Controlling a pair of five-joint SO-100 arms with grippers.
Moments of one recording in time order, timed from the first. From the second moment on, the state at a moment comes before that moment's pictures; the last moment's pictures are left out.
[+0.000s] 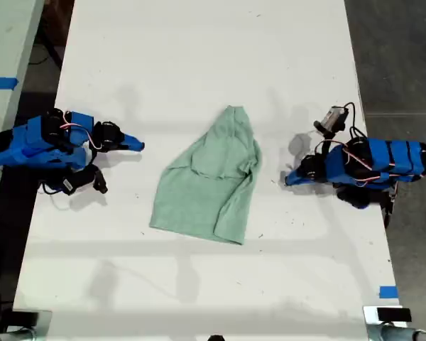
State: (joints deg) arm 0 -18.0 206.4 182.9 59.7 7.6; arm 1 2.2 200.3 175.3 78.0 5.4
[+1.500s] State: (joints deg) arm 0 -13.9 206.4 183.6 58.4 7.6; arm 1 1.1 200.3 175.3 78.0 5.8
